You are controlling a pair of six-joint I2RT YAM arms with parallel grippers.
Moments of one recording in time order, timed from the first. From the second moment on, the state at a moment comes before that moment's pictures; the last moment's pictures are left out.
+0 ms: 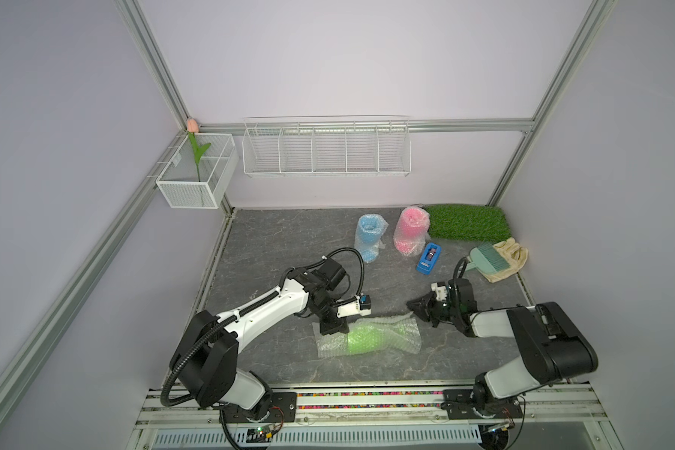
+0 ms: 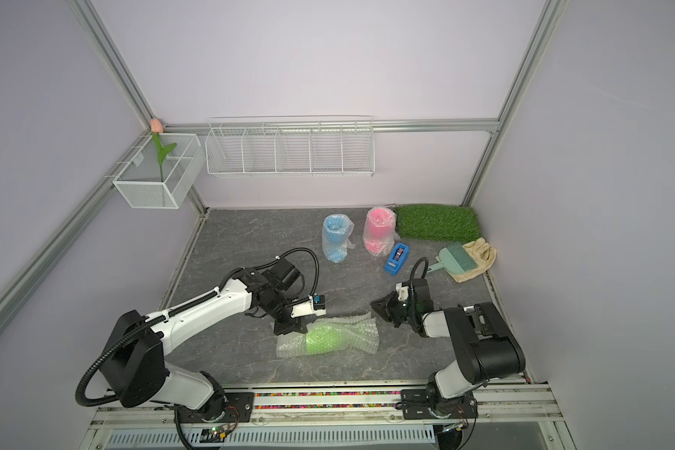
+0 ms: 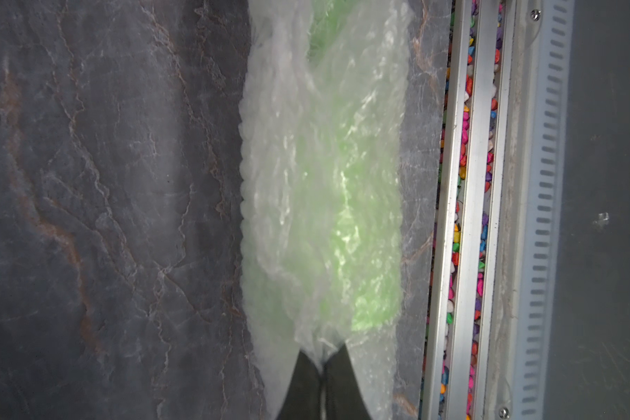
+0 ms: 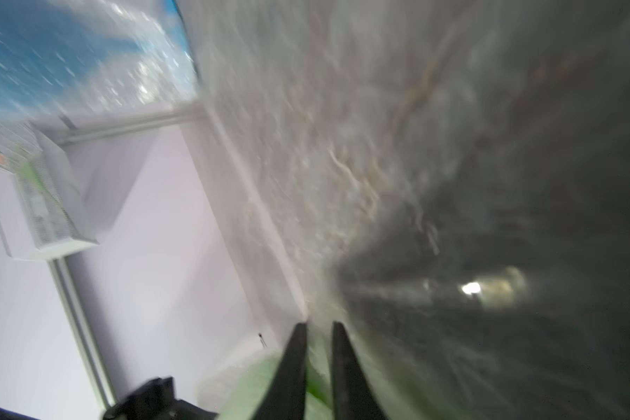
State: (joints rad) left arm -0.74 1.48 1.04 -0.92 0.47 0.72; right arm 0.22 1.56 0.32 0.47 -0.72 1.16
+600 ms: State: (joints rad) left arm -0.74 1.49 1.04 -0.92 0.47 0.72; right arm 0.11 1.15 0.41 0.01 -0.68 0.99
